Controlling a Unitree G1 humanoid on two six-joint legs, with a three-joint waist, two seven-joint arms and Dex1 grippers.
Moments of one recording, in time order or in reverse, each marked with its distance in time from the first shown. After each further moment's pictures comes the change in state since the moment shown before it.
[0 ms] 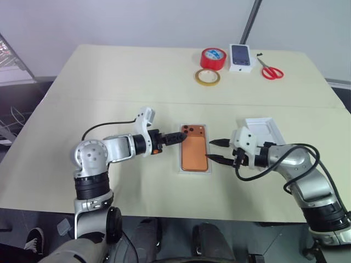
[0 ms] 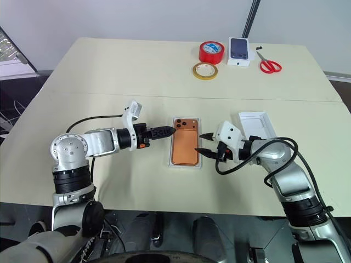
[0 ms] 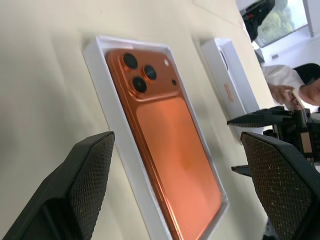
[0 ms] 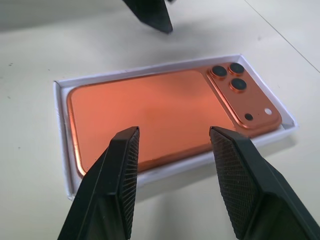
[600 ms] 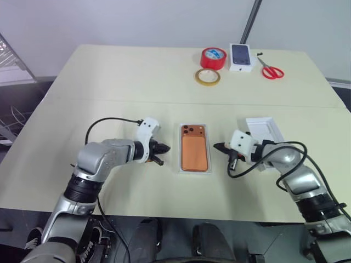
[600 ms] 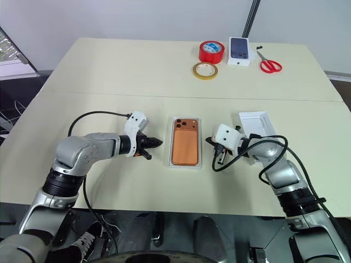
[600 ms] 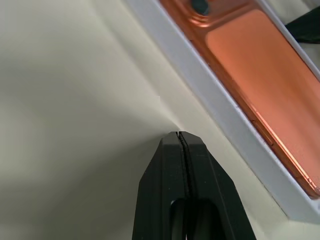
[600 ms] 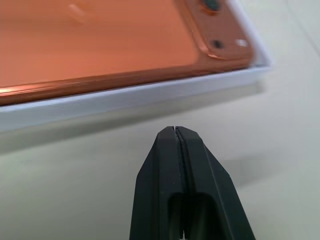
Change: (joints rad) left arm 0.003 0.273 -0.522 0.066 0.361 -0.359 -0.344; right arm -0.067 0.005 0.093 0.221 -0.237 -0.196 -0.090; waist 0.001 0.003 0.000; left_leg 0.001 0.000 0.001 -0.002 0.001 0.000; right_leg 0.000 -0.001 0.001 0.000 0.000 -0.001
